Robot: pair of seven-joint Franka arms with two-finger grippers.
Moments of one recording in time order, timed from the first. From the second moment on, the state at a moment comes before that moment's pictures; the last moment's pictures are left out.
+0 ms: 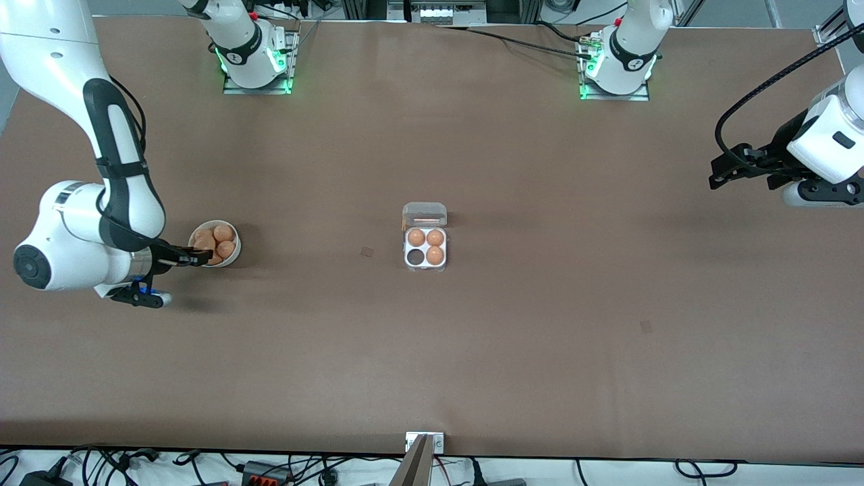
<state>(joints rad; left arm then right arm) 0.04 0.06 -0.09 -1.57 -0.02 1.58 -0.07 0.00 0.61 -0.09 -1.57 0.19 1.82 -0.03</state>
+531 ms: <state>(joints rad) 0.04 0.06 -0.09 -1.57 -0.02 1.58 -0.07 0.20 0.60 -0.07 -1.30 0.20 1.71 -0.13</state>
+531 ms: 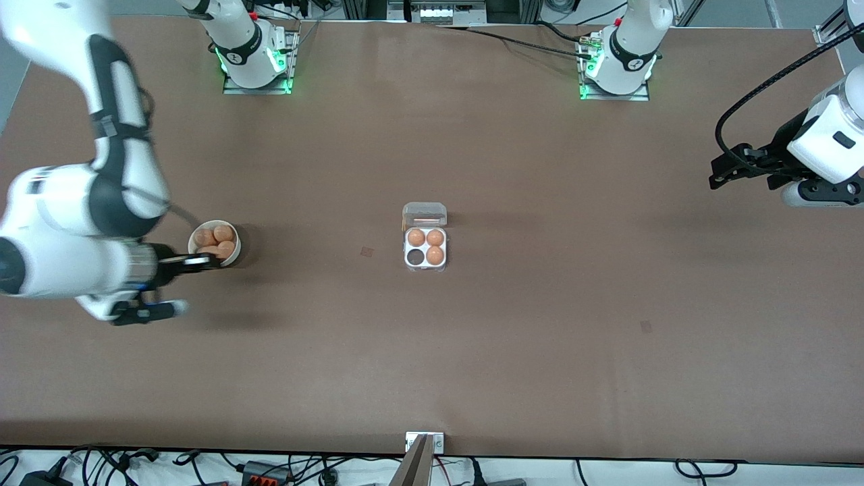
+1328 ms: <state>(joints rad) 0.04 0.06 -0.09 -1.57 -0.02 1.58 -0.07 0.59 0.68 -0.07 -1.30 0.20 2.06 0.13</state>
